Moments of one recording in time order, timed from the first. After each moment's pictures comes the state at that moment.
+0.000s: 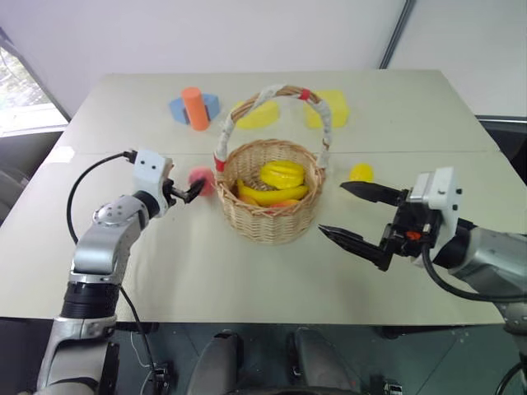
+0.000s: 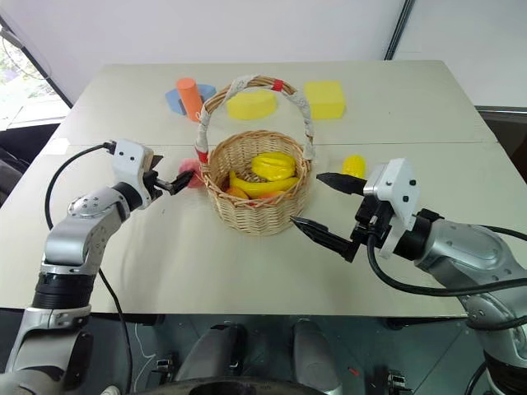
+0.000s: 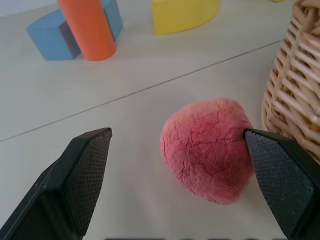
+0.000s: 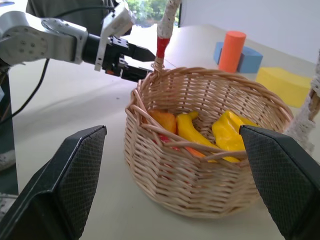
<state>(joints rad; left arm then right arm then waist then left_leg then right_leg) -0.45 0.49 0.06 -0.02 -0.25 0.57 -0.40 -0.07 -0.80 -0.28 -0.76 0.88 0.69 0.64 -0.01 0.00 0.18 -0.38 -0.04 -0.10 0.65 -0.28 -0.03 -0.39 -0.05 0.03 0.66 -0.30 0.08</state>
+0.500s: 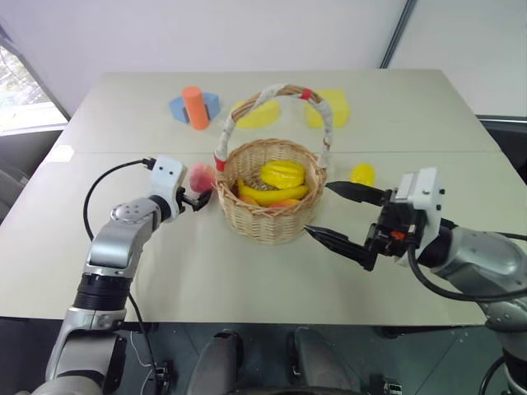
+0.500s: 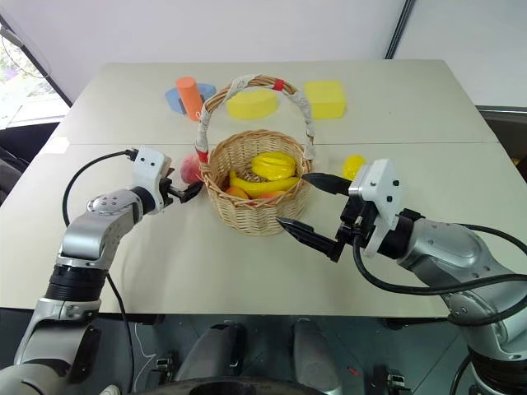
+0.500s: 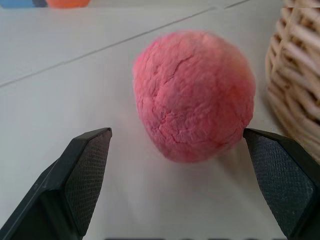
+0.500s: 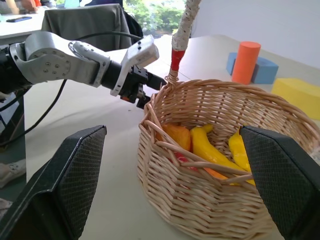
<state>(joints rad) -0.46 0.49 0.00 0.03 -0.21 0.67 -0.41 -0.11 -0.77 -0.21 -0.76 0.87 0.67 0.60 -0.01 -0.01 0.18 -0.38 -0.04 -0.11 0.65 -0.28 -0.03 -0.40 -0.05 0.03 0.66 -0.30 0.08</state>
